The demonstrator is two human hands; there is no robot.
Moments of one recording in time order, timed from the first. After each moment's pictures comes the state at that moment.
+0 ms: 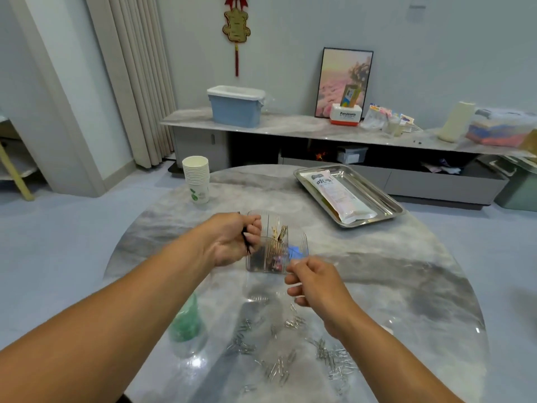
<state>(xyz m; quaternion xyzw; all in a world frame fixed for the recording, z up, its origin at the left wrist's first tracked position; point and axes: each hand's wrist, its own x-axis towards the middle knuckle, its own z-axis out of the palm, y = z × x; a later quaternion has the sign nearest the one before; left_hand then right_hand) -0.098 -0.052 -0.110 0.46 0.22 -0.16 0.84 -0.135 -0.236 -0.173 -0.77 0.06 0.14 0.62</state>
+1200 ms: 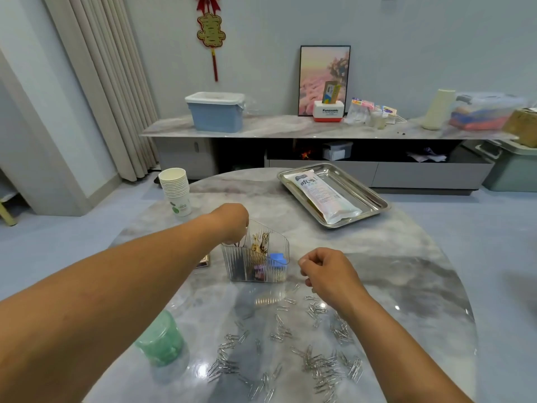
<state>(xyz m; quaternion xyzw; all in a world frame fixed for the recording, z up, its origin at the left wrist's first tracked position) -0.012 -0.065 -0.110 0.99 -0.02 -0.12 0.02 -0.094 -0.284 -0.164 -0.87 0.05 0.06 0.49</state>
